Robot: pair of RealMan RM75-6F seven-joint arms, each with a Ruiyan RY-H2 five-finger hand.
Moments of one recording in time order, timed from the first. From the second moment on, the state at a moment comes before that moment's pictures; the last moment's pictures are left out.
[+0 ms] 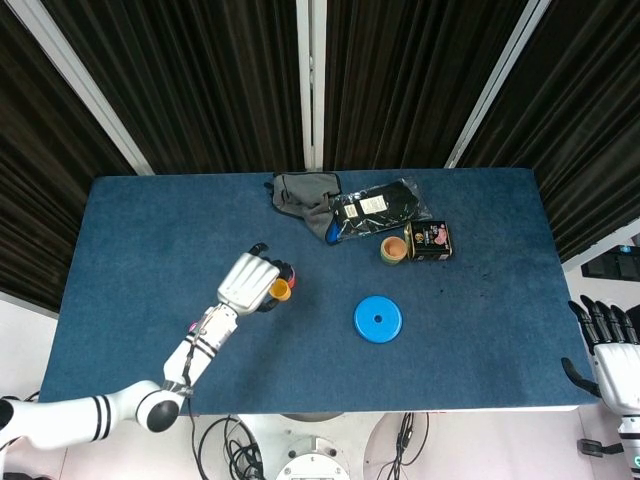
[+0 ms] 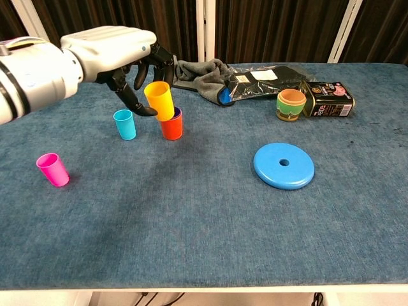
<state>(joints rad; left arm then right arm) -0.77 -1.59 -0.28 -1.58 1.18 0.94 0.55 0.02 -1.12 0.01 -1.43 -1.55 1.50 0.10</state>
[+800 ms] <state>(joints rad) -0.89 -1.71 -0.27 -1.28 1.10 0.91 0.48 0.02 -1.13 0.01 -1.42 -1.54 1.49 0.10</state>
